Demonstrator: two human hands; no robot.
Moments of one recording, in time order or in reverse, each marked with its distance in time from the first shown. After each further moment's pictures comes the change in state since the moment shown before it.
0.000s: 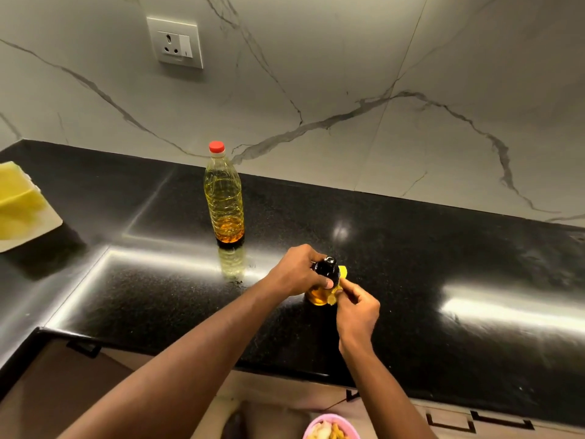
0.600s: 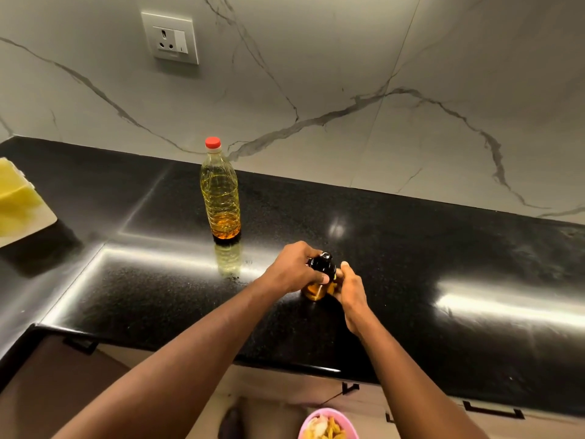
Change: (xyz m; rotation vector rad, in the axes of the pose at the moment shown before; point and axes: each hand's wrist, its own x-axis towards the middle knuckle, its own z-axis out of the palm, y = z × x) left_hand -0.005 -0.002 0.005 -0.015 0.038 0.004; right_hand 0.045 -0.005 0.002 0.003 -0.380 0.262
